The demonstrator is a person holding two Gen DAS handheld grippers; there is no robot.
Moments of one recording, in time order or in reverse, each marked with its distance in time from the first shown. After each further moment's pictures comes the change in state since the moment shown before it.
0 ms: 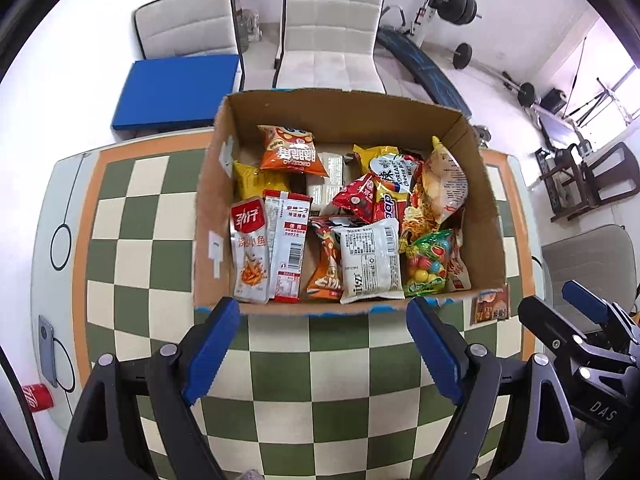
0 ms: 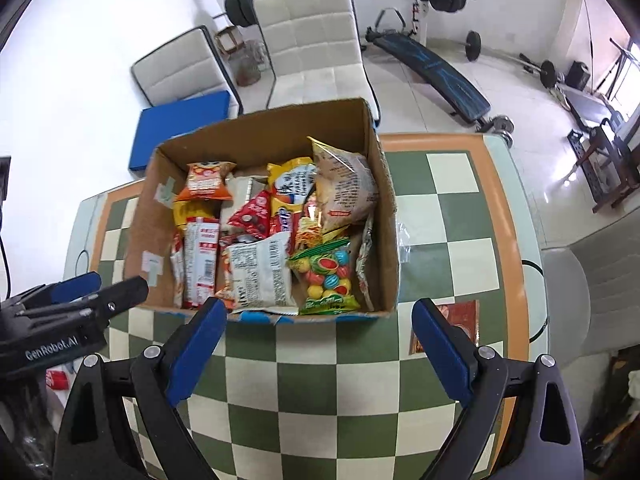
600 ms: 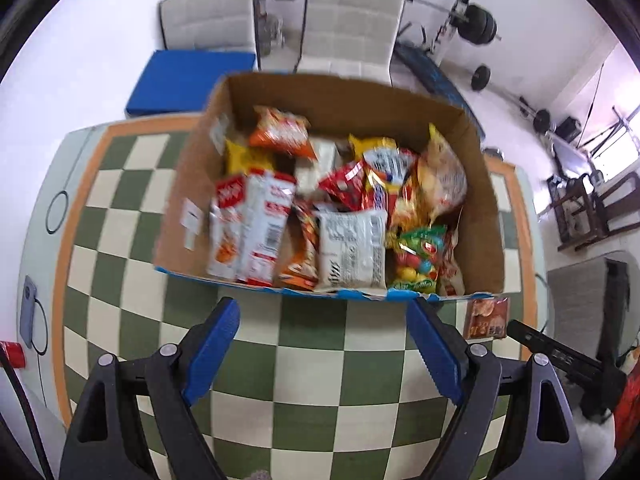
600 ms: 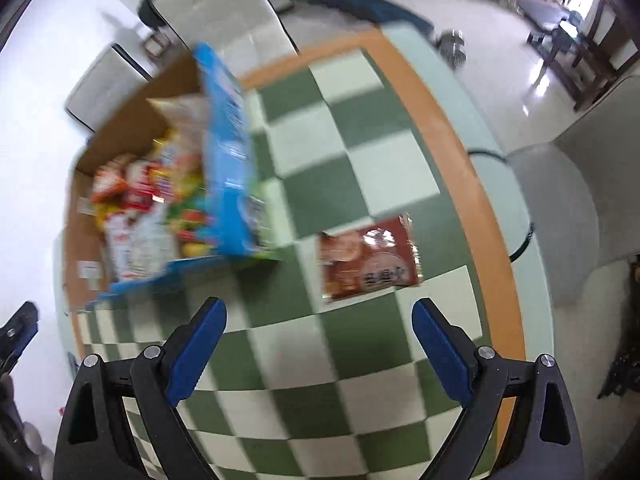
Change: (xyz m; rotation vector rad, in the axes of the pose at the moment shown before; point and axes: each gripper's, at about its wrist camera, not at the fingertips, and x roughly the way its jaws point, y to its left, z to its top) left arm 0.038 -0.039 -0.028 -0.096 -0.039 0.043; right arm 0.070 -0.147 -0.054 0.274 0.180 0.005
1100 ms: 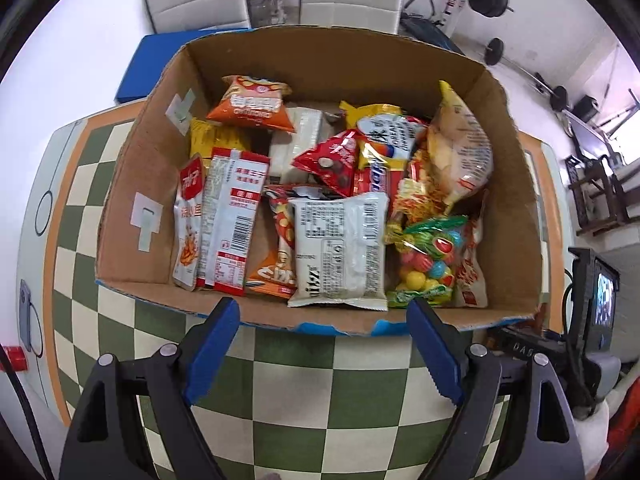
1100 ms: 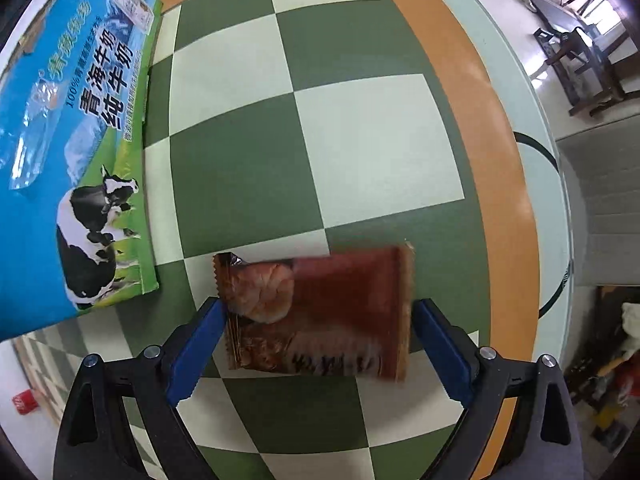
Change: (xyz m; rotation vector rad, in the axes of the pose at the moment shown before) left arm 0.054 -0.023 0.014 -0.002 0.073 0.067; right arm 0.111 -0.019 0.035 -0.082 0.162 -0.195
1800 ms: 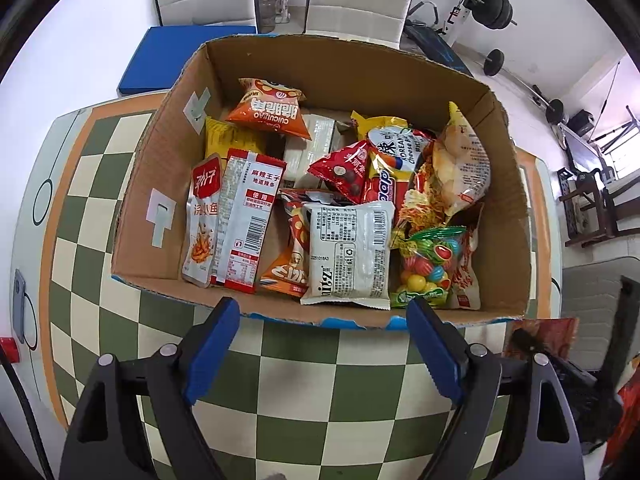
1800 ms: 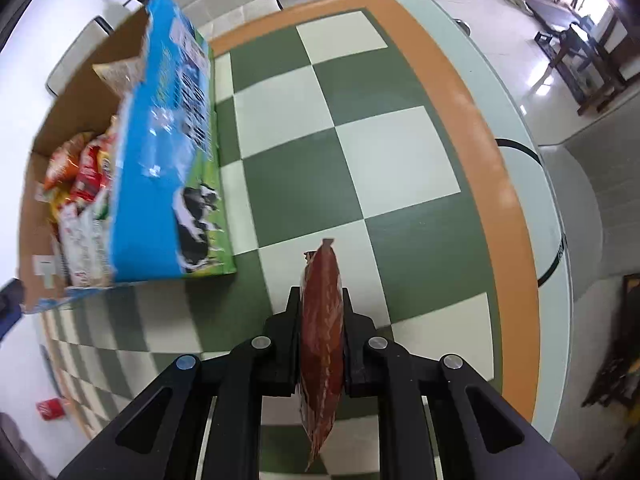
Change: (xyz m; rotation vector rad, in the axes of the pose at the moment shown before) left arm -0.016 0.019 0.002 -0.024 0.000 -0.063; right arm -0.057 -0.011 -0.029 0.061 -0.135 0.158
